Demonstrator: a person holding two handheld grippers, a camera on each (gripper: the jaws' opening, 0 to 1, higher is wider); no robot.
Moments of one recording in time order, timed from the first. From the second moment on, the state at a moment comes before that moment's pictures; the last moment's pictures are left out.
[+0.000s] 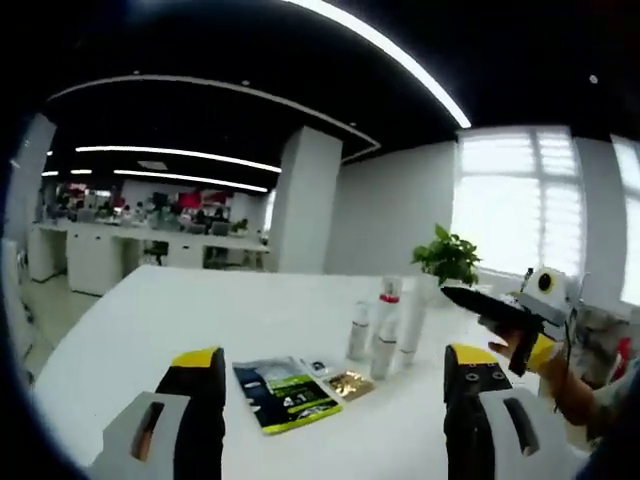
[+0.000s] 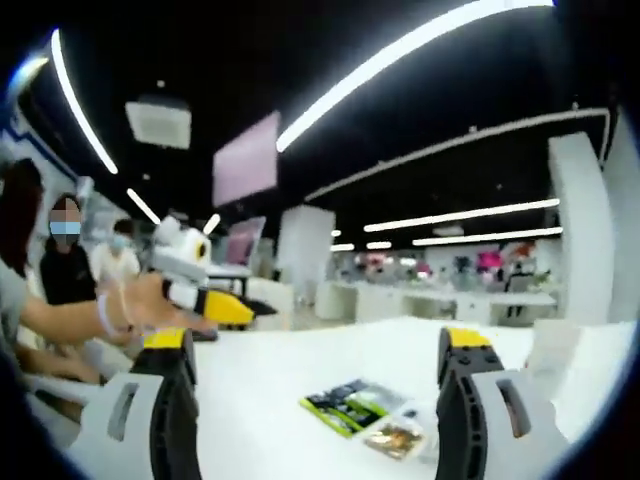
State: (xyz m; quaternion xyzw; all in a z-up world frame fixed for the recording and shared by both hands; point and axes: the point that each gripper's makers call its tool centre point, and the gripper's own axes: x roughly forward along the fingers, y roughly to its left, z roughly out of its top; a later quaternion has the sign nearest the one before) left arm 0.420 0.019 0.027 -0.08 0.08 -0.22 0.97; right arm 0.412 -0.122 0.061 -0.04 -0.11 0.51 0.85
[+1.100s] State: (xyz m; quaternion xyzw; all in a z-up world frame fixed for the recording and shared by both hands) left arm 0.319 0.082 -0.010 -0.04 0.06 -0.18 0.98; right arm 0.355 -0.300 0.003 -0.05 0.01 0.30 0.95
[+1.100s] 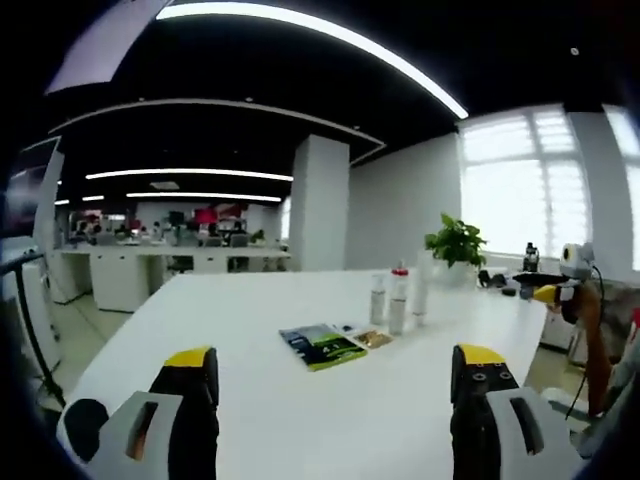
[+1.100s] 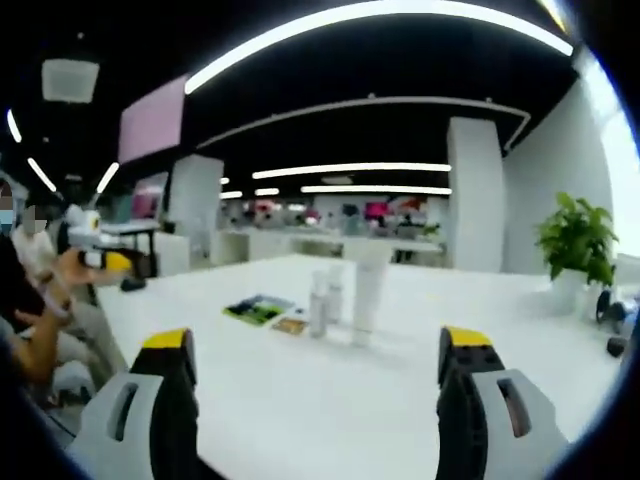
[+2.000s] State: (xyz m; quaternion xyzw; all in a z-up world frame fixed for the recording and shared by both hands) left arm 0.339 0.075 -0.026 -0.08 0.08 -0.18 0.98; right arm 0.361 -0.335 -0.008 -0.07 0.04 0.24 0.97
